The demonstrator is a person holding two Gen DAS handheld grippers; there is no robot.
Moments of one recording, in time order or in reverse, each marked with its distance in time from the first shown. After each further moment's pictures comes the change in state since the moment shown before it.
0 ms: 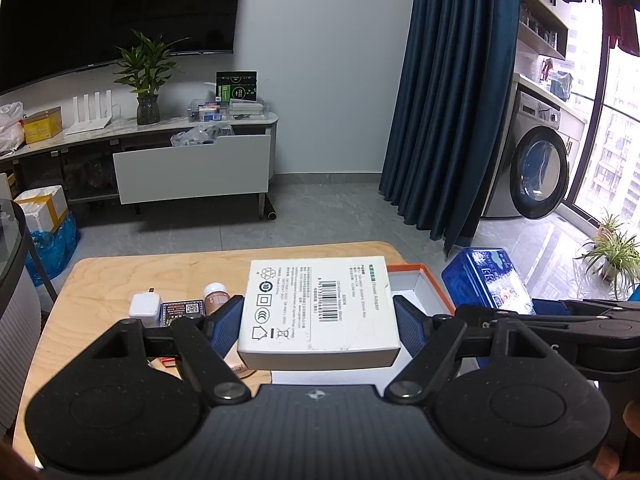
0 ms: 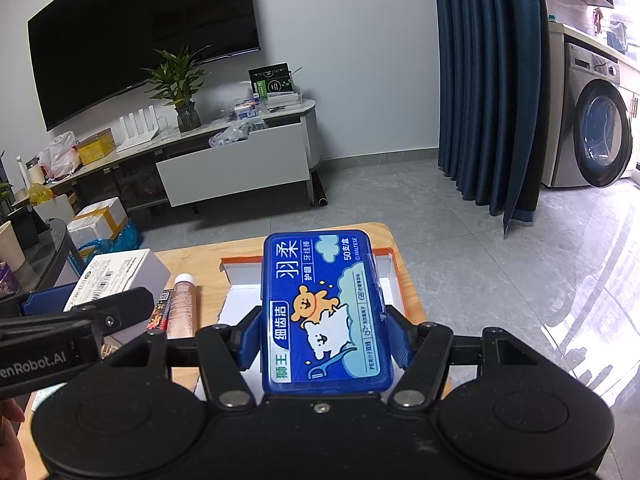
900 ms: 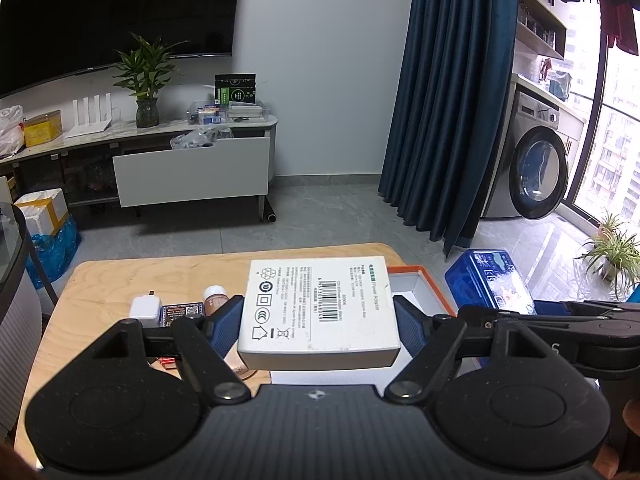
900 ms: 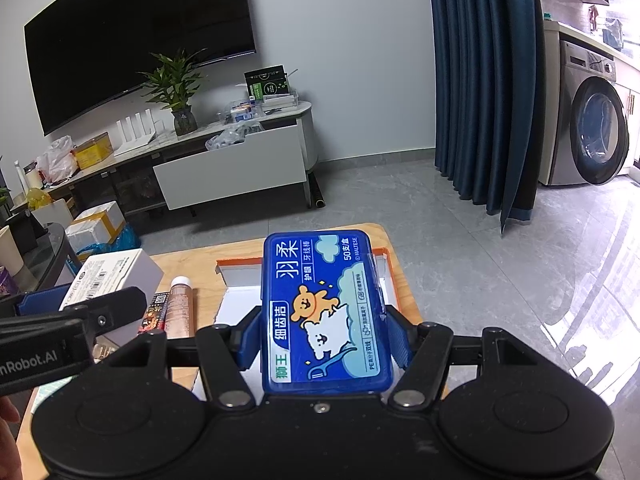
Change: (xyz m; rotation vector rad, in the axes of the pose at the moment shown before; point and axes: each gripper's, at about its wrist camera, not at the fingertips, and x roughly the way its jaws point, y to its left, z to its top) left arm -0.003 -0.004 0.004 0.005 -0.003 0.006; right arm 0.002 -0.007 0.005 0.007 -0.004 -0.002
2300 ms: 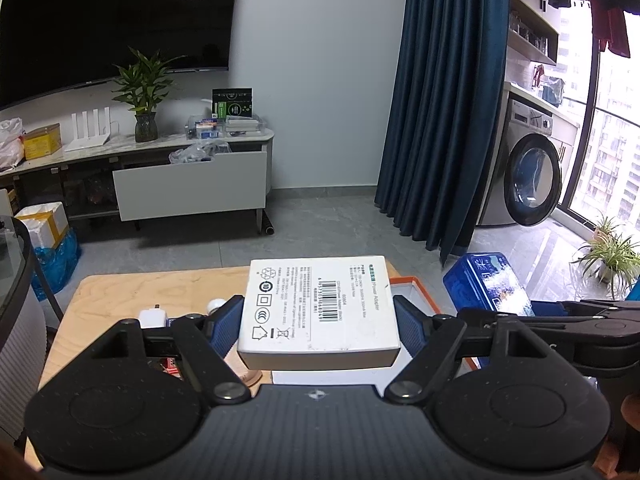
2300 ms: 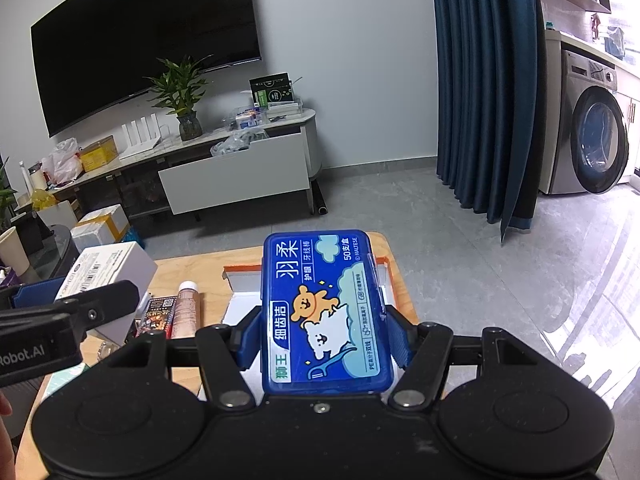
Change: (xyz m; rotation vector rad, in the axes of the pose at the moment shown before) left arm -0.013 0.003 -0.001 0.015 -0.035 -0.011; right arm -0.021 0.005 0.000 -0.016 -0.021 0.002
